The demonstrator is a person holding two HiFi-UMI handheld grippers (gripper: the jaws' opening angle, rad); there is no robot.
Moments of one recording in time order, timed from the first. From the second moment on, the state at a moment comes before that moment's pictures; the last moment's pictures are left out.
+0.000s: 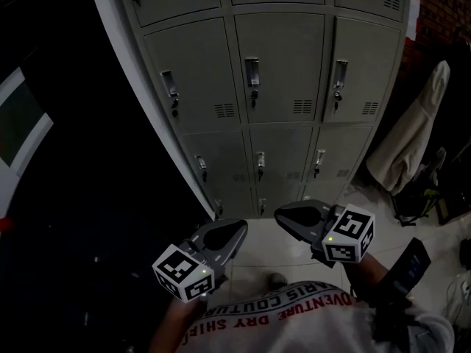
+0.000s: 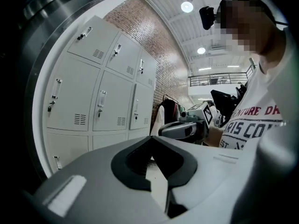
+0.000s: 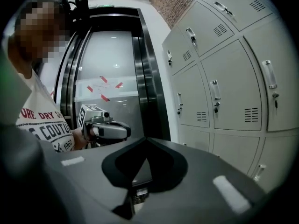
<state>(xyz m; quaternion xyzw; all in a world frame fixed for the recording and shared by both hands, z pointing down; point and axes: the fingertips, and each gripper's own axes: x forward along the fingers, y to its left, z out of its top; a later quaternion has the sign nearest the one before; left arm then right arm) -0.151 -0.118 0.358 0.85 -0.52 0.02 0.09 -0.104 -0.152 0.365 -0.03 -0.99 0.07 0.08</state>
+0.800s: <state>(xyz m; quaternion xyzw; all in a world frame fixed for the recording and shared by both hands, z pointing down) -0.048 0.024 0.355 0.89 -0.44 0.03 0.08 -0.024 0.037 0.379 -0.01 -0.99 0.10 0.10</state>
